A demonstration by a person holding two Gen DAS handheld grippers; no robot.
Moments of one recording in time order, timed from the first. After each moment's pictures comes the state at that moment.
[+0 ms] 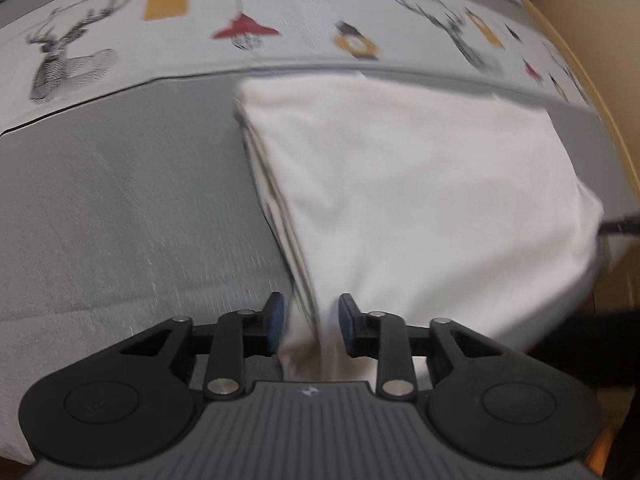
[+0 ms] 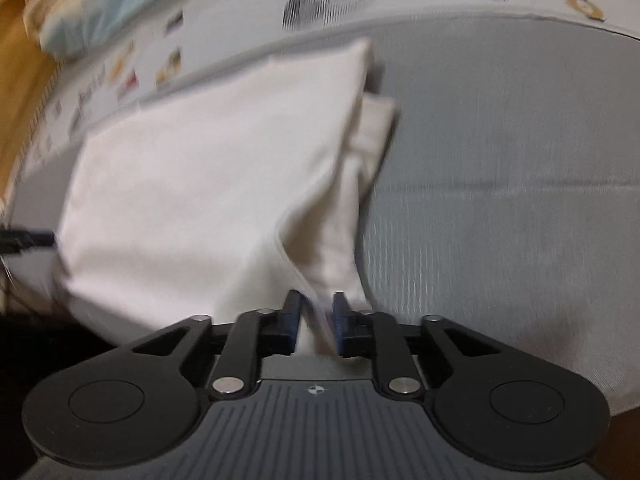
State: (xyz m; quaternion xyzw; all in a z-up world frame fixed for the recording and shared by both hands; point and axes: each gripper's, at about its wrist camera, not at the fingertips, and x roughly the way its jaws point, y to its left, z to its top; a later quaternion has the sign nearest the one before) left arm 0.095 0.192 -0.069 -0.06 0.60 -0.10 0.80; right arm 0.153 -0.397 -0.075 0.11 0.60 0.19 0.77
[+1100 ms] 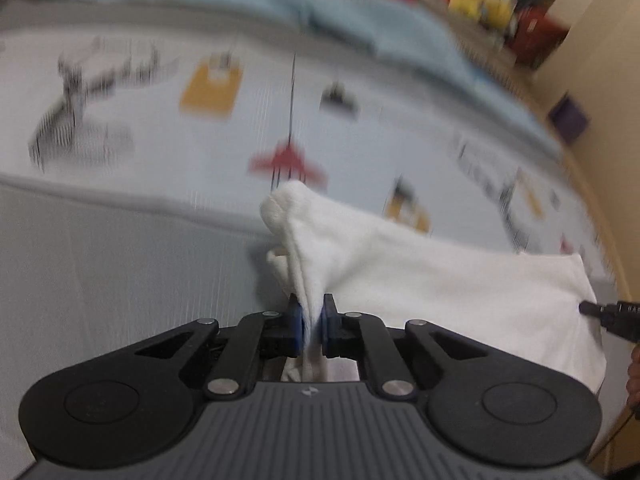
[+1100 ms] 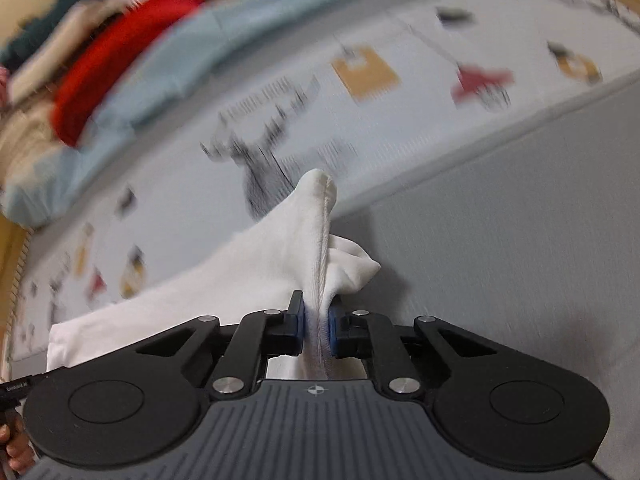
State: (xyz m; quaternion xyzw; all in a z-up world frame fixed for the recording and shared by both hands) left arm 0.195 0.191 -0.075 -0.18 0.45 -0.01 0.88; right arm 0.272 -0.361 -0.082 0.20 0.45 0.10 0.86
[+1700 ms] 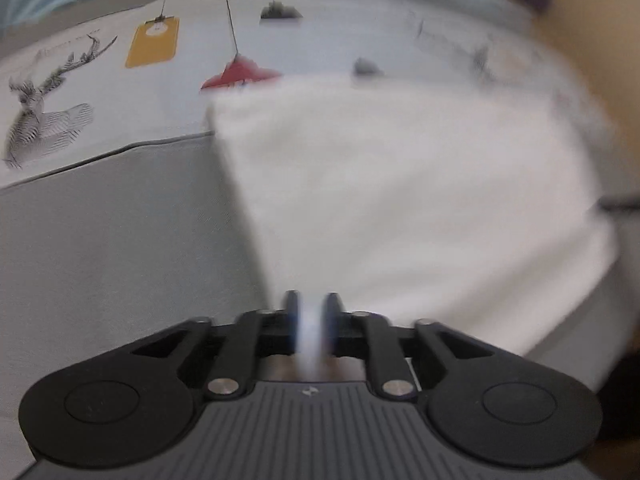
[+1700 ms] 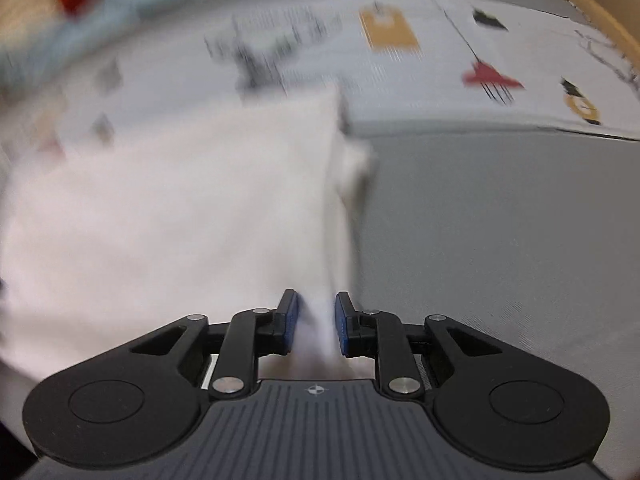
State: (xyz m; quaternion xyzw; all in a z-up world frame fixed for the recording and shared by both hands) left arm 0.160 0.148 -0.108 0.01 0.54 -0.08 0.84; right arm 0.233 -0.341 -0.109 0.00 0.56 0.08 0.82
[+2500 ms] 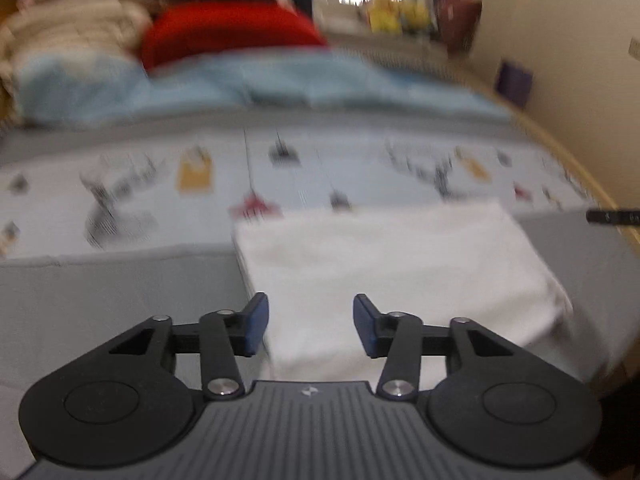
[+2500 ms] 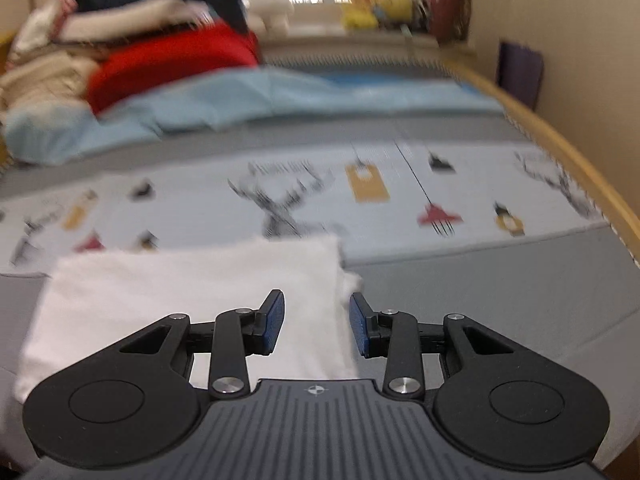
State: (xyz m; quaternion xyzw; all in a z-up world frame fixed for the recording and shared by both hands) left arm 0.062 0.116 0.028 -0.02 0.37 -0.02 0.93; right arm 0.137 -0.311 0.026 0.02 0.35 0.07 0.94
